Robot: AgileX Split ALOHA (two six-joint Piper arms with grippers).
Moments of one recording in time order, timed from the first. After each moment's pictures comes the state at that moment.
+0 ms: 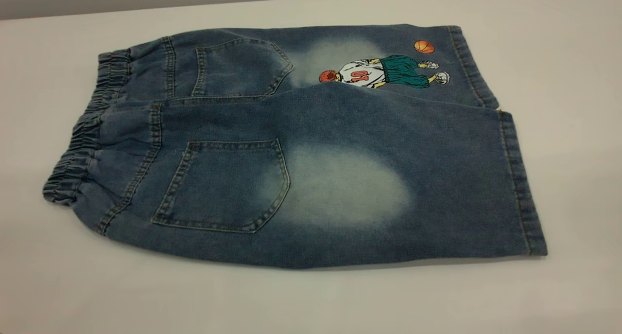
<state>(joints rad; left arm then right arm) 0.05 0.00 -0.50 -0.05 1.08 0.04 0.06 0.00 -0.52 0.24 1.11 -0.26</state>
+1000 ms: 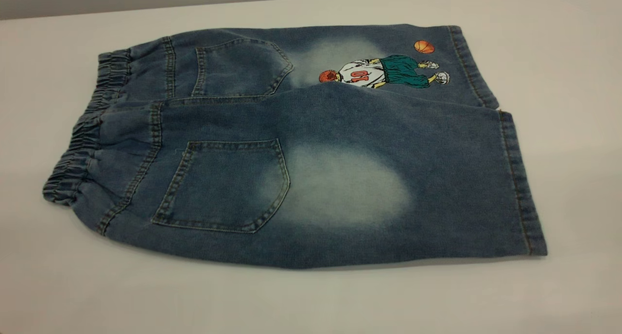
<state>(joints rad) 0.05 0.00 -0.50 -0.05 1.08 0.04 0.06 0.00 -0.52 0.24 1.09 -0.27</state>
